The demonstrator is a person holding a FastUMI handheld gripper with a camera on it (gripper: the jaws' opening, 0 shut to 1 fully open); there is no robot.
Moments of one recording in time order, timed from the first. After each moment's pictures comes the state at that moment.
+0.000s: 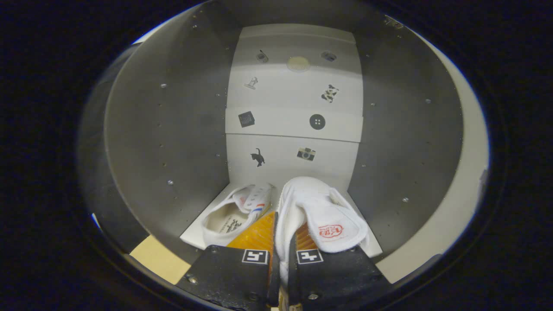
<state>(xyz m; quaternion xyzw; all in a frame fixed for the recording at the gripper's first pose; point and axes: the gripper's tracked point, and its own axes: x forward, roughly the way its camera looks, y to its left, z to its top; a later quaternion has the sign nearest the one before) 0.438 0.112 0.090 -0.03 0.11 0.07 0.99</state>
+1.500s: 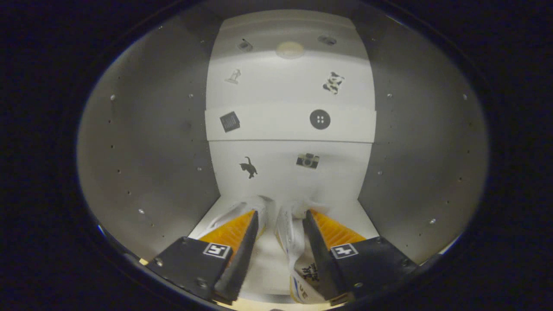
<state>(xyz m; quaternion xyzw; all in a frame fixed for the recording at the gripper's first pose) 0.481 0.115 0.103 0.00 0.12 0.07 0.99</state>
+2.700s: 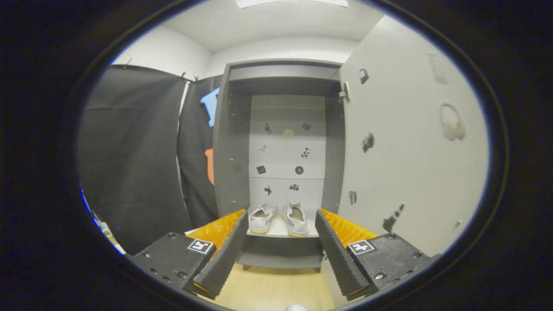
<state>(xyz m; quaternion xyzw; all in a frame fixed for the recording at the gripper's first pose) 0.108 0.078 0.177 0.00 -0.01 0.06 1.00</state>
